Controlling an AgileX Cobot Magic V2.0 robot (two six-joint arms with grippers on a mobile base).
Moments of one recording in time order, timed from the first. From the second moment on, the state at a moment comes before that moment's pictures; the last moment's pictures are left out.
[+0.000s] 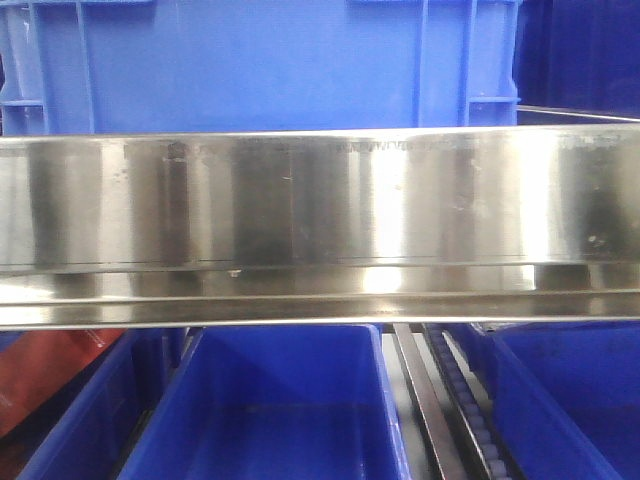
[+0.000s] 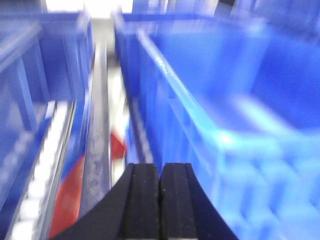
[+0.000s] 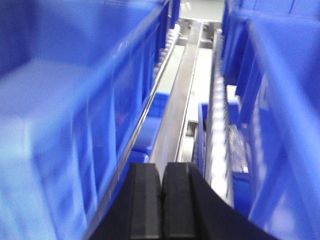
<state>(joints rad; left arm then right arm) -0.22 0.69 -0.68 0.14 0.24 -0.16 0.21 0.83 -0.85 -0.15 0.45 0.14</state>
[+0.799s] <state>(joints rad) -0.22 0.48 -0.40 0.10 0.11 -0.17 0.21 0.43 -0.30 -0.19 0.10 0.14</state>
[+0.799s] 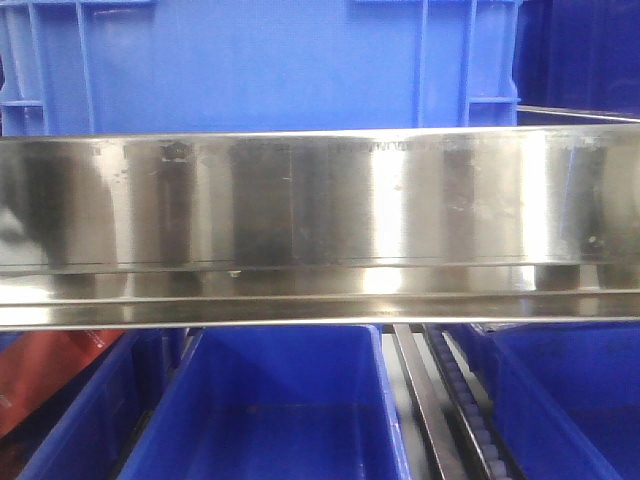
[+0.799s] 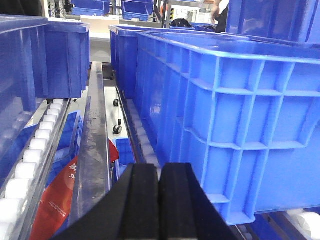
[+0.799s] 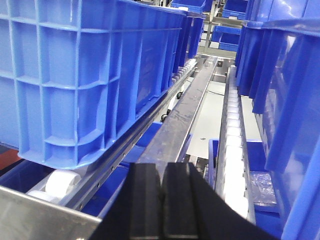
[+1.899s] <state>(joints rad) 0.01 0.01 0.00 -0.05 0.13 0.05 0.21 0.43 -0.30 -0.19 0.10 0.14</state>
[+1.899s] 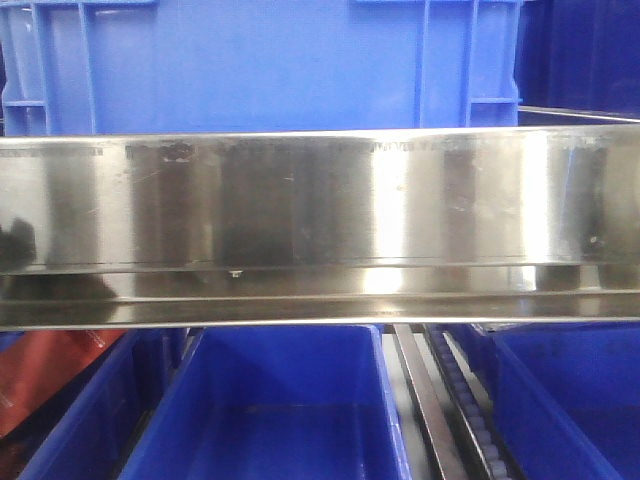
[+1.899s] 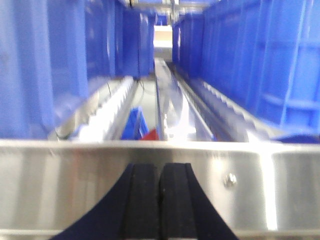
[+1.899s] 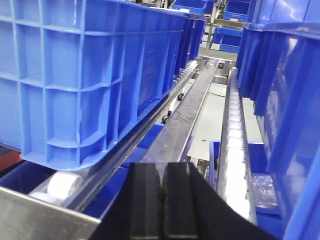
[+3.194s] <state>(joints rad) 0.01 0.01 0.00 -0.05 0.08 0.05 0.02 0.29 -0.24 -0.07 0.11 0.11</state>
